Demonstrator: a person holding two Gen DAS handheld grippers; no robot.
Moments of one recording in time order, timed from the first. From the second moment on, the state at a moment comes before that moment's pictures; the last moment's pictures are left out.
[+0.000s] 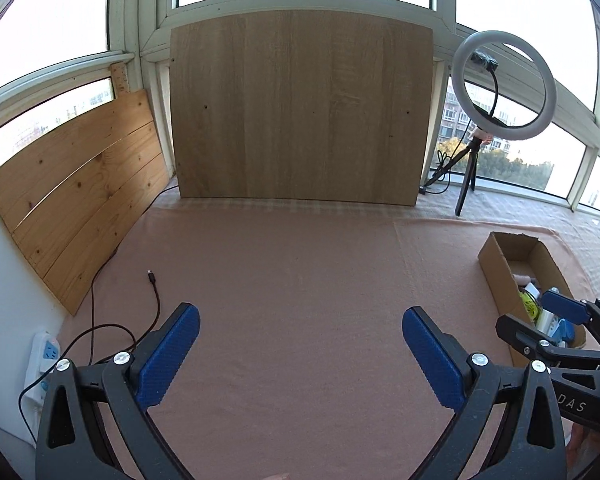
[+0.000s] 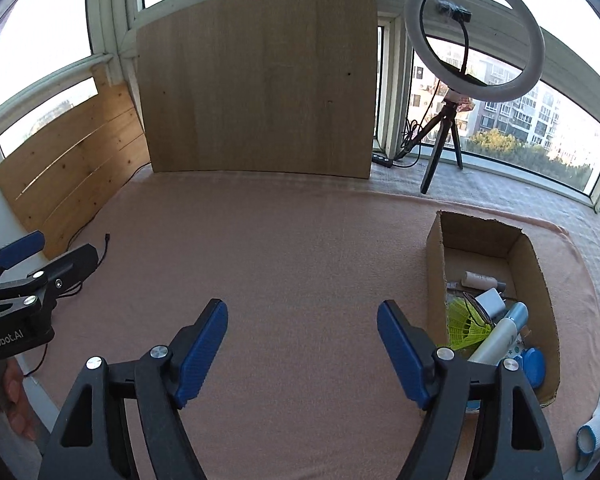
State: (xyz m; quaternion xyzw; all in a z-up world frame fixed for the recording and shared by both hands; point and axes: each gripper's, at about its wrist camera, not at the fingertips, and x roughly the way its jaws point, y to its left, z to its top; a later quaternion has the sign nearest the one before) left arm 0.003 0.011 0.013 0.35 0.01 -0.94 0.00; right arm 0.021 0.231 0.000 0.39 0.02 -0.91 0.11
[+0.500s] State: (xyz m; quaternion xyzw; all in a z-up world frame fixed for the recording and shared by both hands) left arm 0.014 0.001 0.022 0.34 0.02 -0.94 0.01; right arm 0.031 0.211 0.009 0.39 0.04 -0.91 0.12
